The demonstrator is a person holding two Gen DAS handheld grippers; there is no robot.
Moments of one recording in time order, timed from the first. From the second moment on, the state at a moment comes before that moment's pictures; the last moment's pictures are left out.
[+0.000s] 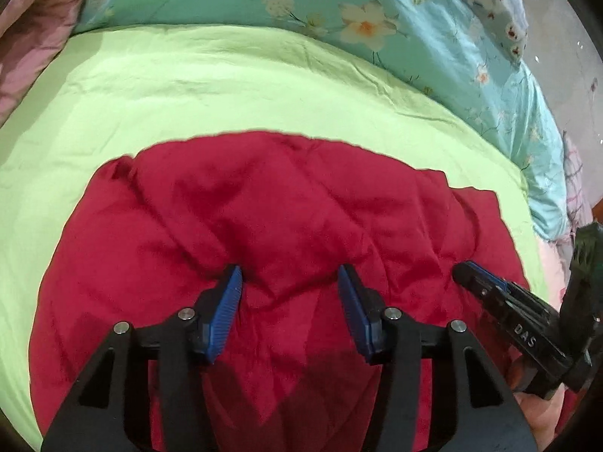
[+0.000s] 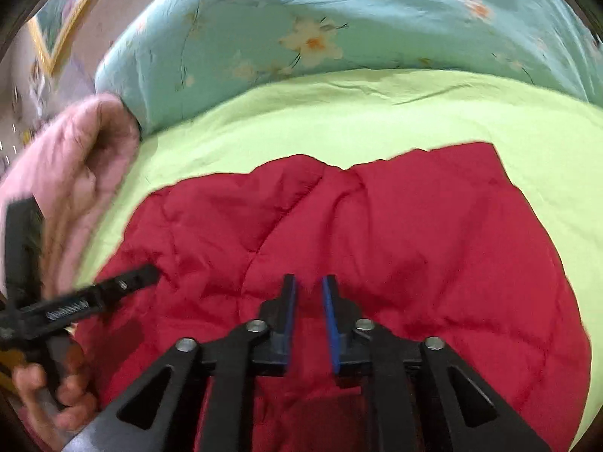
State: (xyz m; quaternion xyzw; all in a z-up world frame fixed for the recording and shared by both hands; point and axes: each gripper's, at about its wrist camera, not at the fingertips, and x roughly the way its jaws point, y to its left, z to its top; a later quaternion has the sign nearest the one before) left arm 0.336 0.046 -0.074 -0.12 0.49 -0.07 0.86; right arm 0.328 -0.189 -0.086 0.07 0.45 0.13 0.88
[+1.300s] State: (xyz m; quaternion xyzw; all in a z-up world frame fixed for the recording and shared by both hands) left arm 0.167 0.049 -0.063 -0.07 0.46 -0.07 0.88; right arm 0.184 -0.242 -0.084 0.02 0.41 0.08 0.91
